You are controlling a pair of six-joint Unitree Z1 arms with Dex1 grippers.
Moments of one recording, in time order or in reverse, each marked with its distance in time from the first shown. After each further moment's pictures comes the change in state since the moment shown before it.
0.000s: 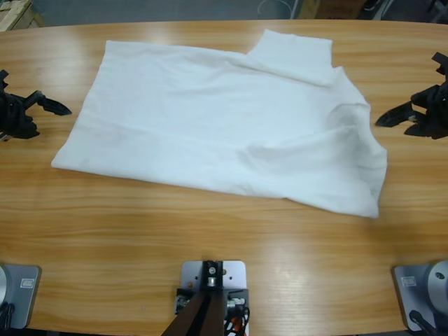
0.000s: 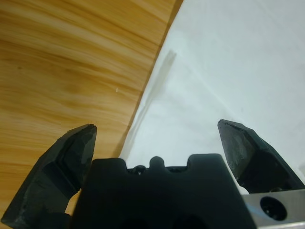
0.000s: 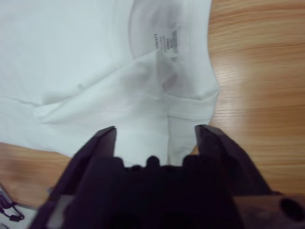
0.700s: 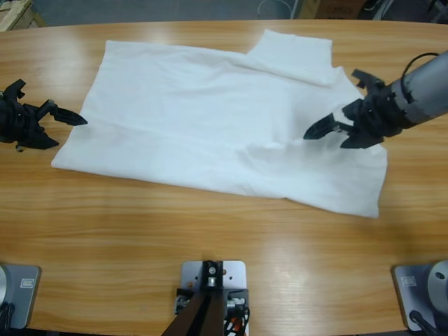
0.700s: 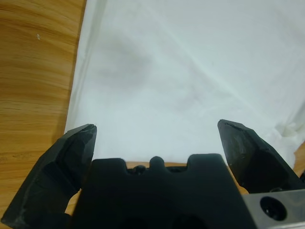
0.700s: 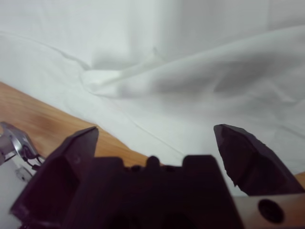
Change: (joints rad) arm 0 -0.031 -0.012 0.042 0.000 -0.176 0.011; arm 1 0.175 0.183 -0.002 -0.140 0.230 0.034
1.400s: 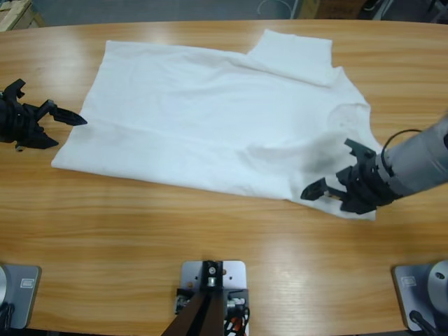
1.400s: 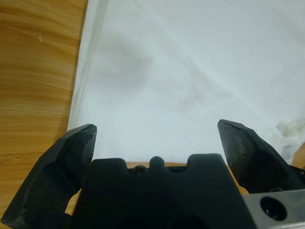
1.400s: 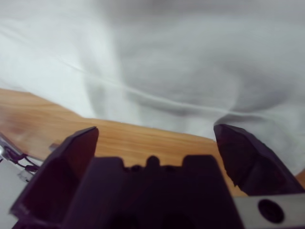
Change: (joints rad) arm 0 0.004 0.000 0.000 0.000 0.000 0.012; arm 1 0.172 -0.033 0.308 -0.183 -0.026 0.313
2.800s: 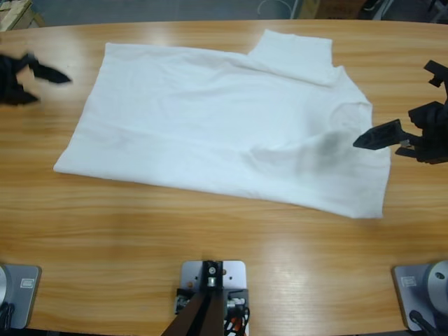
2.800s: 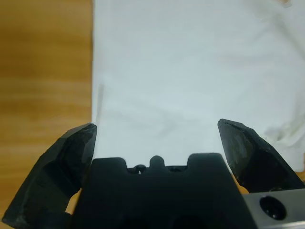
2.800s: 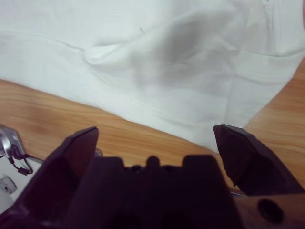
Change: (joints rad) arm 0 -0.056 -0.069 -0.219 0.163 0.104 0.094; arm 1 -0.164 -0.290 -0.283 0.366 -0.112 -0.290
